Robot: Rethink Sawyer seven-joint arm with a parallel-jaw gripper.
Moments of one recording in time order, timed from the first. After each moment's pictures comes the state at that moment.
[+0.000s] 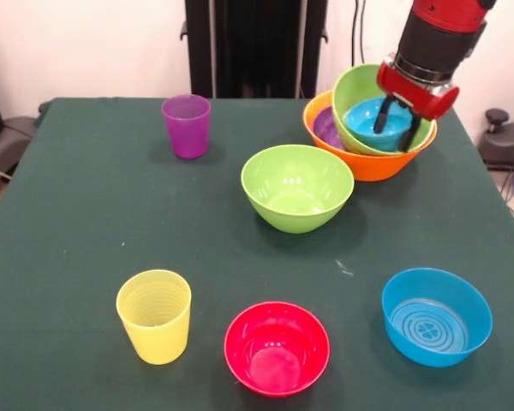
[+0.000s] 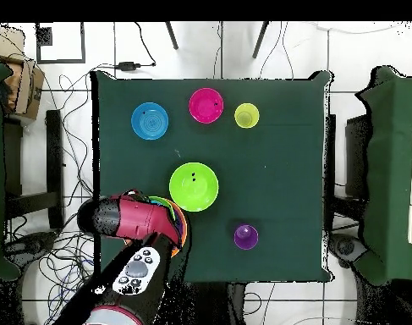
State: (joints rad) arm 0.34 -0.49 -0.31 1.78 0.36 0.40 2.47
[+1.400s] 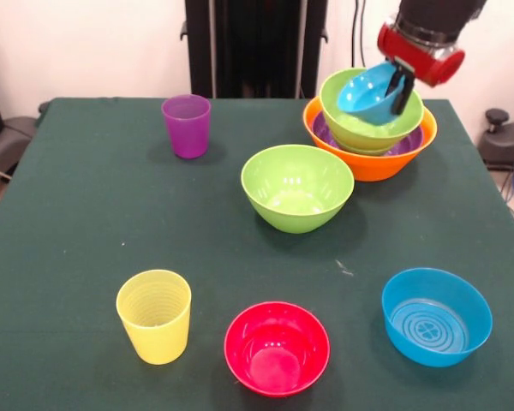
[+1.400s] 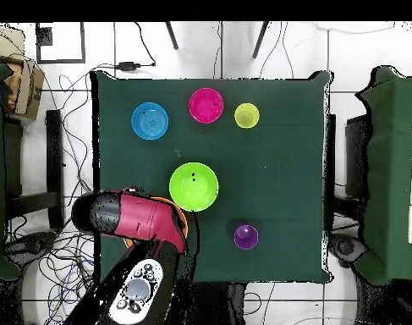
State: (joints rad) arm 0.34 -0.59 -0.37 1.77 0.36 0.56 2.47
